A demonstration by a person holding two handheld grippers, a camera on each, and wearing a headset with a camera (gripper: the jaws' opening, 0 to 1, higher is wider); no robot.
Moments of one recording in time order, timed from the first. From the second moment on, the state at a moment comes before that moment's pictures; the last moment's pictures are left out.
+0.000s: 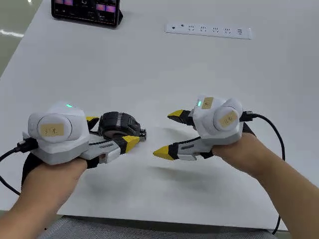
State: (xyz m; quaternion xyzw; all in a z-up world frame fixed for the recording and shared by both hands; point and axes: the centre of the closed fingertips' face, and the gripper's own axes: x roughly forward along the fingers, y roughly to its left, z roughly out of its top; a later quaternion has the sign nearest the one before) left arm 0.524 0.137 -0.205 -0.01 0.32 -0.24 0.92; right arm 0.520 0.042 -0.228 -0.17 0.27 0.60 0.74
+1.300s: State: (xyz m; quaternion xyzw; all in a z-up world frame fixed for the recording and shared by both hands) left arm 0.489 0.145 -0.194 0.08 0.30 -0.34 0.89; right arm 0.487 -0.035 -0.214 -0.17 0.29 0.55 0.77
